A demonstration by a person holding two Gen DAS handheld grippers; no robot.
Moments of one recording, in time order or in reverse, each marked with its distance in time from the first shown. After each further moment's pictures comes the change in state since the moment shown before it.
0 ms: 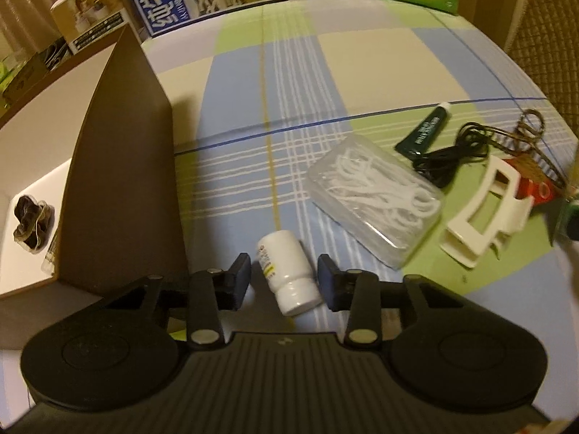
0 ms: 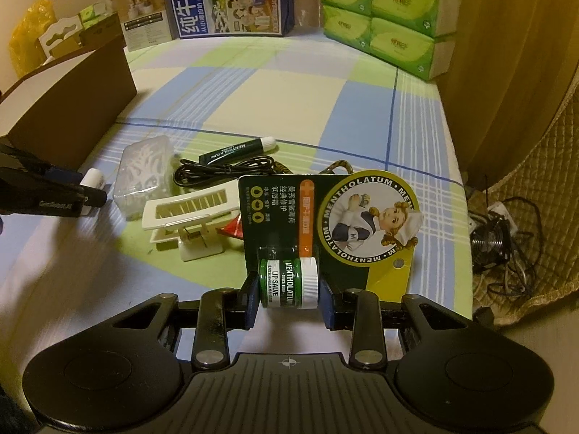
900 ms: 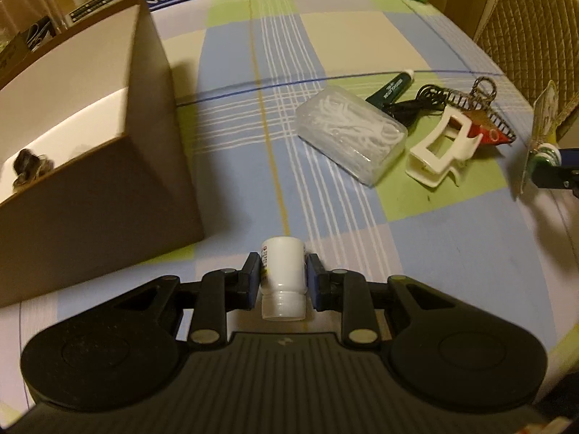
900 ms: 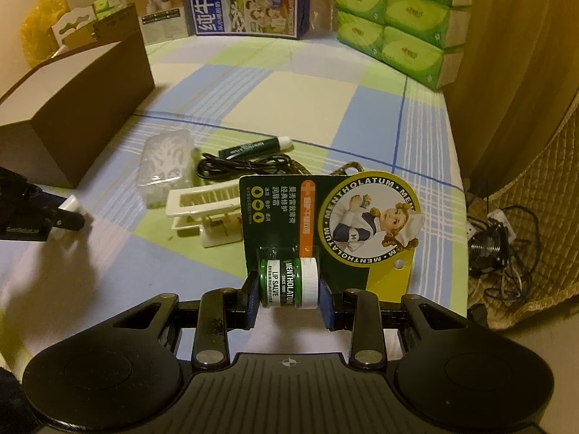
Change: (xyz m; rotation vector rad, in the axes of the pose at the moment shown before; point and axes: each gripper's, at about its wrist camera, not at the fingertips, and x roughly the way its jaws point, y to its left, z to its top) left arm -0.046 0.024 -0.047 0.010 0.041 -0.122; right arm -0.023 0.017 -0.003 -0.050 -0.002 0.010
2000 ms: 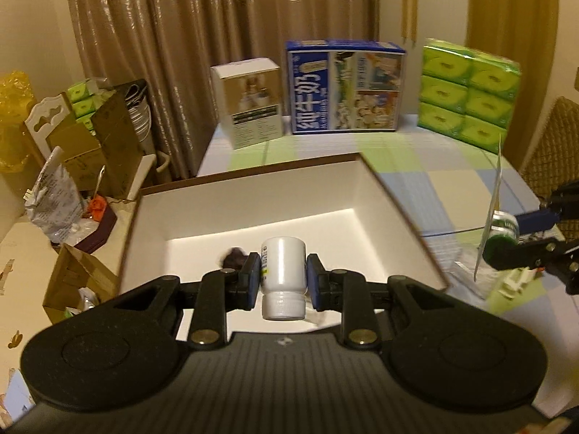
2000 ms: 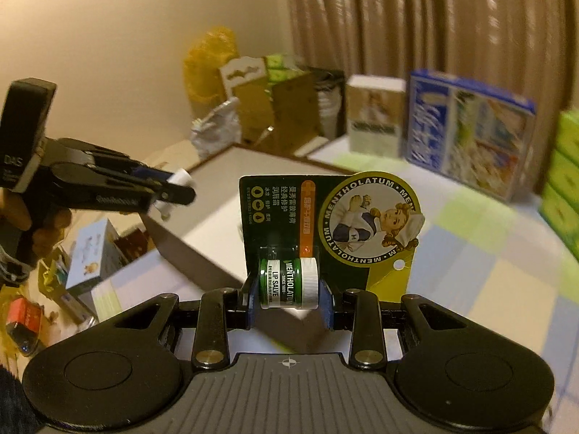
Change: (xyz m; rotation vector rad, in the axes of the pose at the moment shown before) left arm -0.152 0.203 0.016 -0.129 -0.342 0.135; right arm -0.033 0.226 0.147 -0.303 -0.242 0.424
